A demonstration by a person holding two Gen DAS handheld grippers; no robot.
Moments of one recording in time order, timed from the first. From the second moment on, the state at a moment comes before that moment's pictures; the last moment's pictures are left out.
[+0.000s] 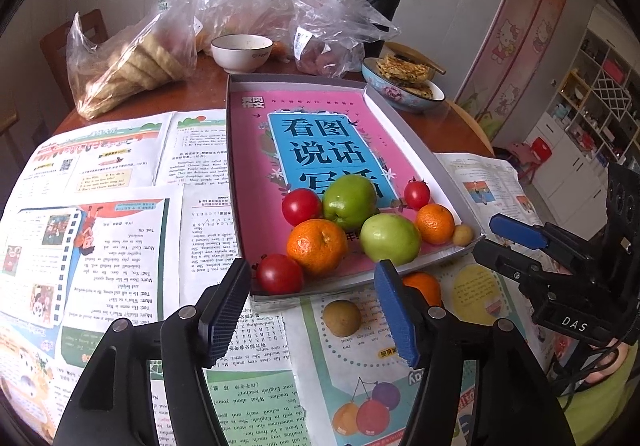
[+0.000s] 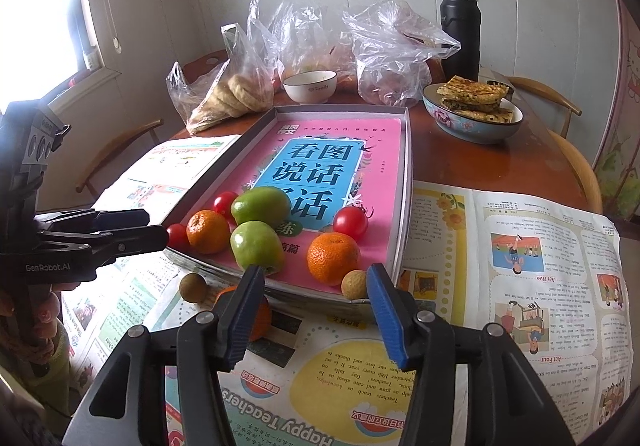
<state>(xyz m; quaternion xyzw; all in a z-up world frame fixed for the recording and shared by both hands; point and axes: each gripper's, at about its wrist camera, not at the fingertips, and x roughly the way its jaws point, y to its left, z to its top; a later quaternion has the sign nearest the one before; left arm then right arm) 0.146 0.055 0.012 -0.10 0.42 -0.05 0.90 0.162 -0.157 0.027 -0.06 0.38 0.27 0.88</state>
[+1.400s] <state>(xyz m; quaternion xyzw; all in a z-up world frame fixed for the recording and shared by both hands) 0.111 0.050 0.008 -0.08 0.43 -0.06 0.90 0.119 -0.124 0.027 -0.09 0.37 0.31 0.87</state>
